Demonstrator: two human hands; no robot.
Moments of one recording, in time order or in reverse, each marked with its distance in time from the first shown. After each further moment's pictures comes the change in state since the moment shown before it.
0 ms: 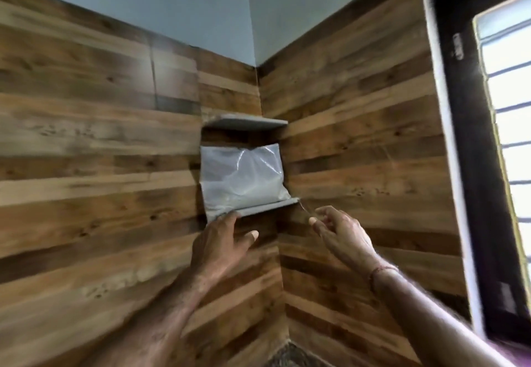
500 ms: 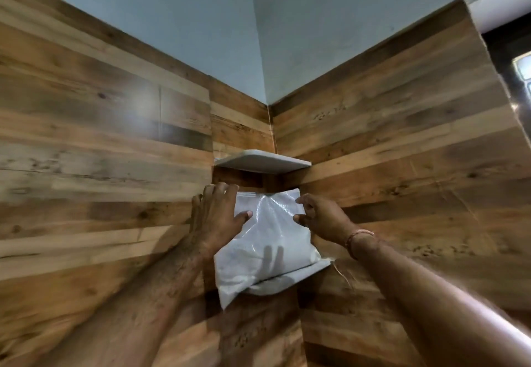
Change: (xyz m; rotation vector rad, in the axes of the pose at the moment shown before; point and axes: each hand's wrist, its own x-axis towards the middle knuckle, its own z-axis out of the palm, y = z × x) left_hand 0.249 -0.110 -0.011 0.266 0.252 0.221; right_hand 0.237 -0.090 0.109 -0.195 0.035 -0.209
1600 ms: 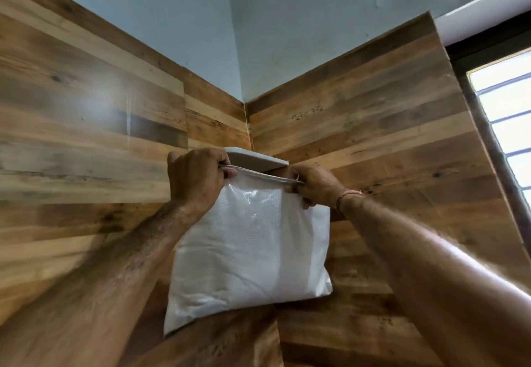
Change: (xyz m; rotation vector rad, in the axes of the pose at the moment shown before) left_hand 0.049 0.007 -0.036 -0.277 0.374 0.062; right_hand 0.031 -0.025 -0.059 -0.090 0.041 -0.019
